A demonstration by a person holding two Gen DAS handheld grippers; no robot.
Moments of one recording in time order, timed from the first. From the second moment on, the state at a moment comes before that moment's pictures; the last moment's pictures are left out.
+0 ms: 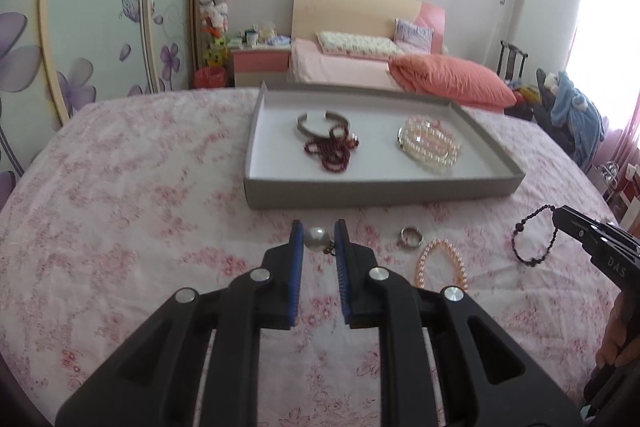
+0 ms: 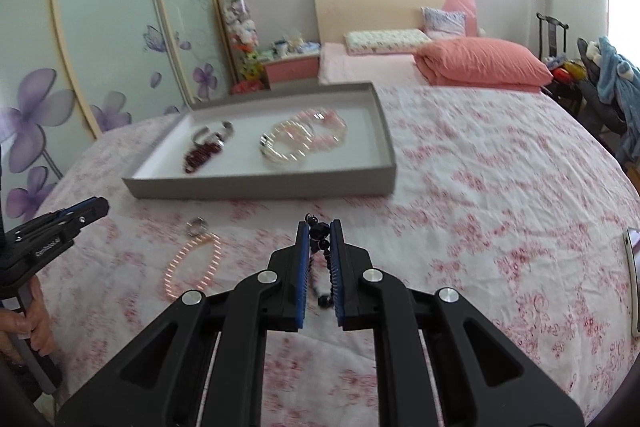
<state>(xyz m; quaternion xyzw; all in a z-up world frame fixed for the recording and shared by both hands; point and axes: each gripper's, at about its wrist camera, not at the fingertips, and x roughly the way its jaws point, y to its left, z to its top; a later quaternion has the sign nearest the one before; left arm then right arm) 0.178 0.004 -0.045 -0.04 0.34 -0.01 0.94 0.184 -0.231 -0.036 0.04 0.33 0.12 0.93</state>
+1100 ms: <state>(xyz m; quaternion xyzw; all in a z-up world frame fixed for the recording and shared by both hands) 0.172 -0.025 0.009 -0.01 0.23 -0.02 0.97 0.177 -0.199 0.033 0.04 0.19 0.16 0.97</state>
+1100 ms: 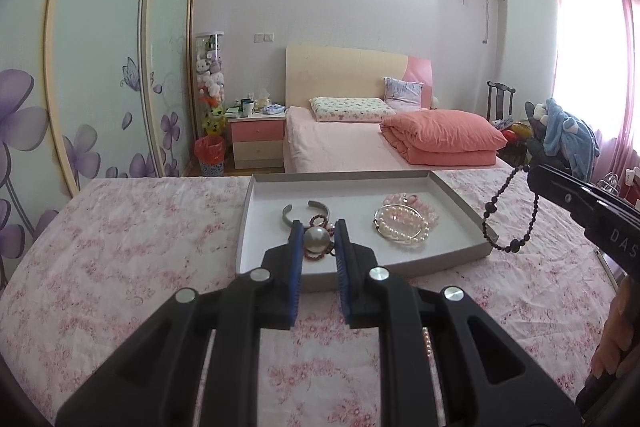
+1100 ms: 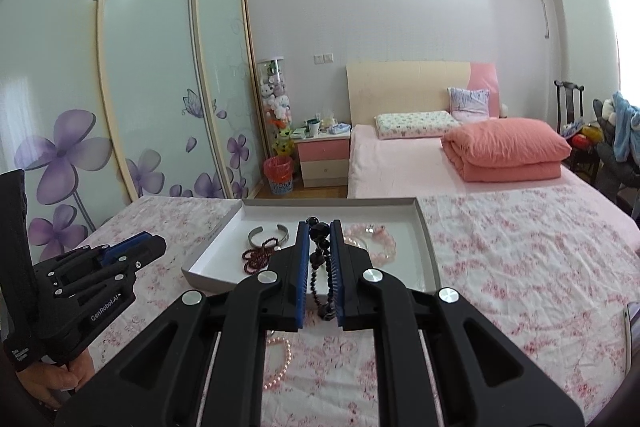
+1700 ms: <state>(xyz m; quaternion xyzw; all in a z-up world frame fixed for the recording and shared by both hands) 0.211 -0.029 0.007 0.00 0.24 -0.02 0.97 0.212 -0.194 0.040 0.03 0.18 0.15 0.97</state>
